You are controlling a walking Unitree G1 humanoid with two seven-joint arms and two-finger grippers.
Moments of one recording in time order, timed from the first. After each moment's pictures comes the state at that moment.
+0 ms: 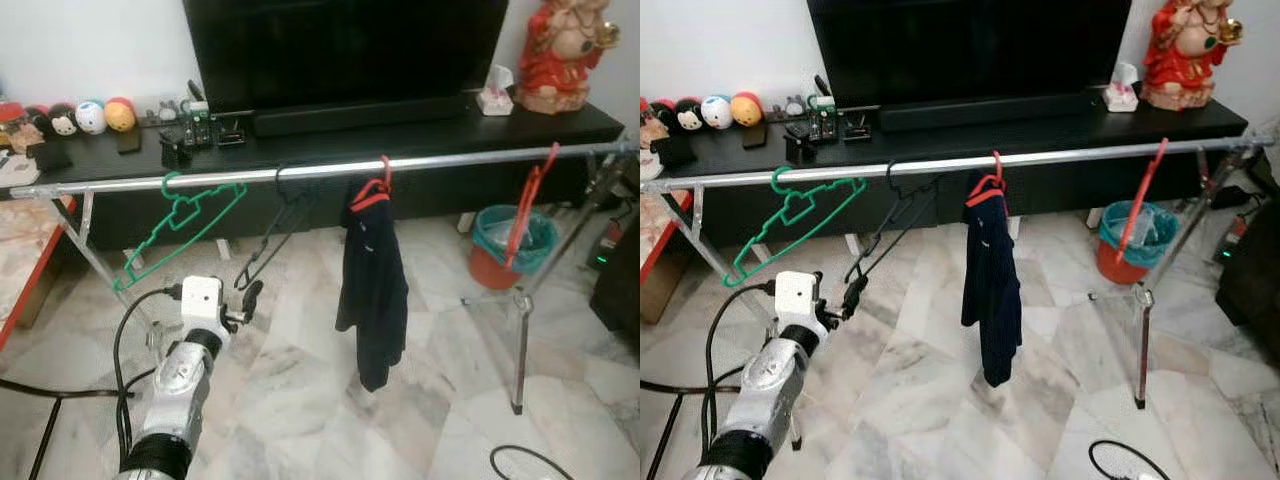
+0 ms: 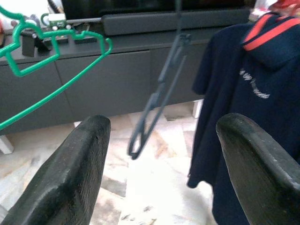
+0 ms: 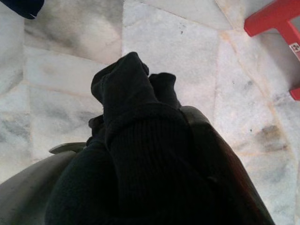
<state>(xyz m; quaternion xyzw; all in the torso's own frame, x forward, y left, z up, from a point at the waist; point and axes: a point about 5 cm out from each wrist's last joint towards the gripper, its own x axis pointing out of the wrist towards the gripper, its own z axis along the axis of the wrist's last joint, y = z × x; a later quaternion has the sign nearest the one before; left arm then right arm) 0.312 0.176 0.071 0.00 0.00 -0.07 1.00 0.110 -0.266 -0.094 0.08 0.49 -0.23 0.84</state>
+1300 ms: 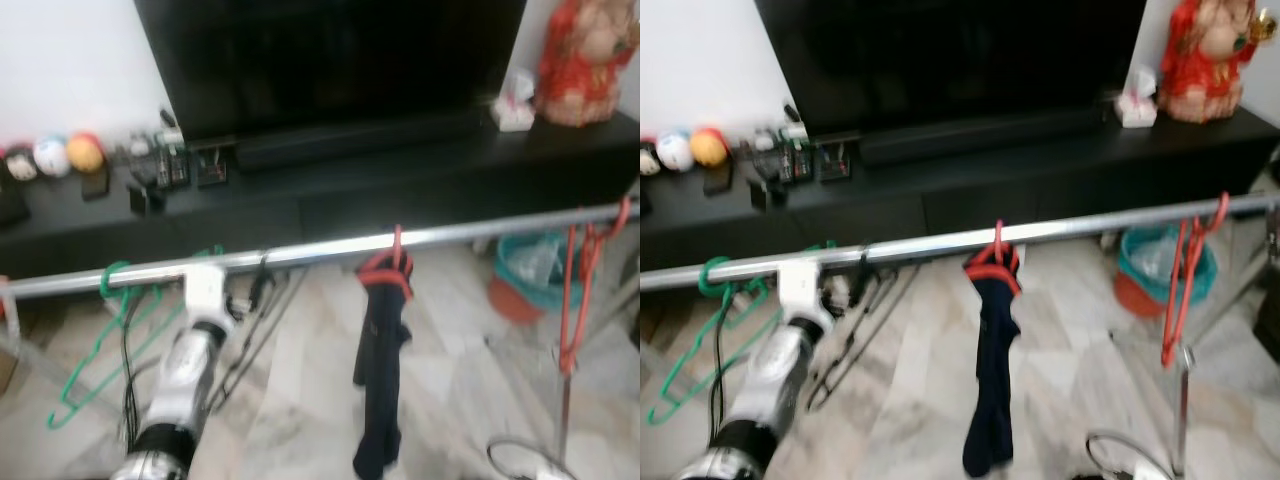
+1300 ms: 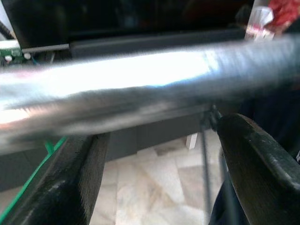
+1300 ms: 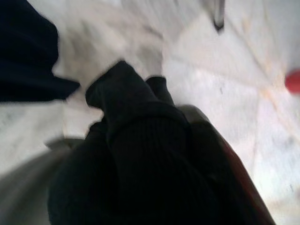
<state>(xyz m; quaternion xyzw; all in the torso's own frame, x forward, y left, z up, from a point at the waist) 0.325 0.158 0.085 -0.02 -0.02 -0.12 0.99 0.118 -0.269 -0.091 0.08 0.48 -0.22 0.84</state>
